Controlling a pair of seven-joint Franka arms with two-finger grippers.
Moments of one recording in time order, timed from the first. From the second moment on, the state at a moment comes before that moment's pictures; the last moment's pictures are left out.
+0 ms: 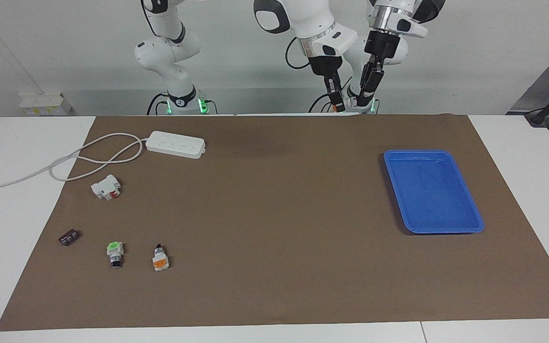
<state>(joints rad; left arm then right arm) -0.19 -0.62 -0.20 -2.31 -0.22 2.25 -1.60 0.55 0.24 0.32 -1.42 0.09 2.07 -0.67</state>
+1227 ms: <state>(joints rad) -0.19 -0.55 -0.20 -2.22 -0.22 2.15 -1.72 0.54 0.24 0.32 -1.41 0.09 2.07 -0.67</state>
